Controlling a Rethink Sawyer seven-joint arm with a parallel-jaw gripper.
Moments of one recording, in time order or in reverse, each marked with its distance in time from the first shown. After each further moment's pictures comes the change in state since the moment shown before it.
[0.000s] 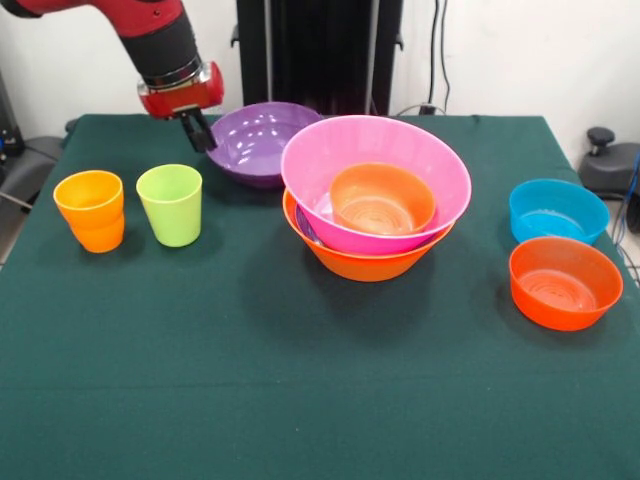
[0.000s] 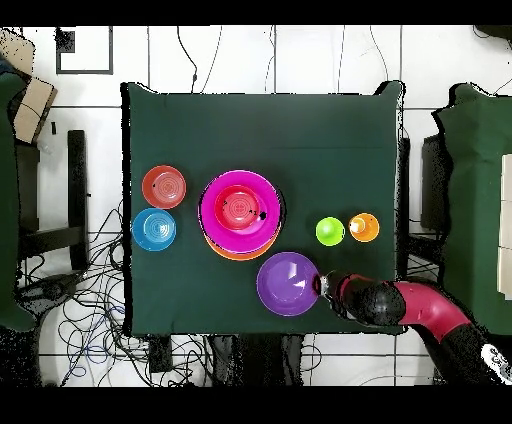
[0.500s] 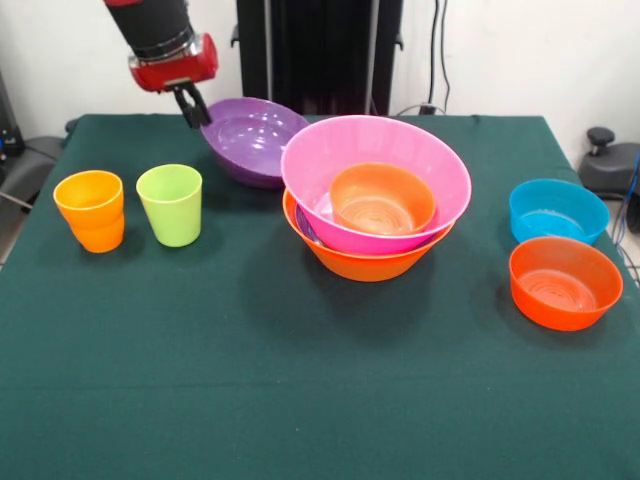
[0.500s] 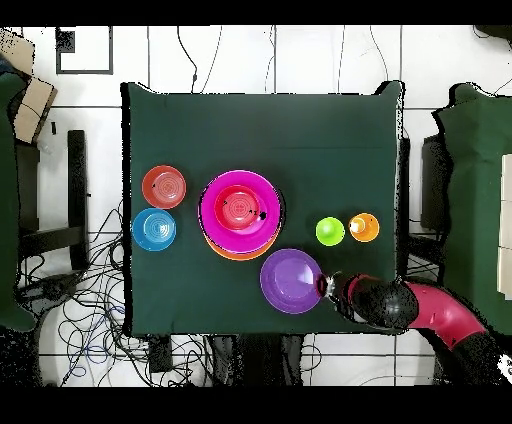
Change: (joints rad) arm -0.008 -0.104 0.024 0.044 0.123 0.064 0.000
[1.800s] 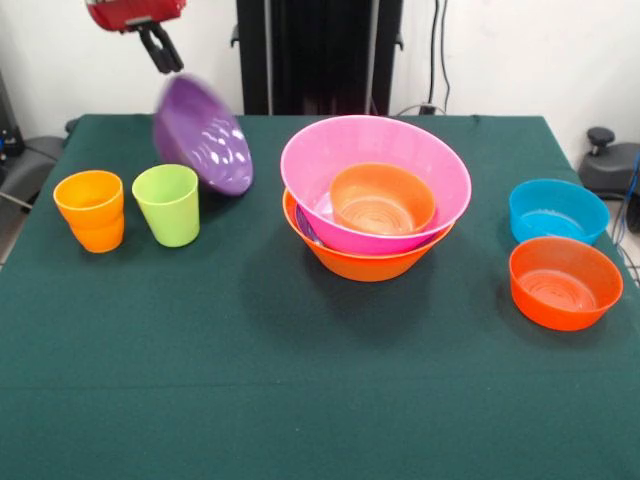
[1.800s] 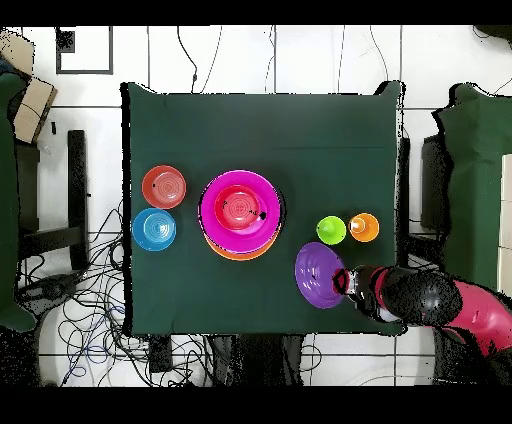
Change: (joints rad) arm -0.052 -0.199 0.124 0.016 0.206 0.213 0.000
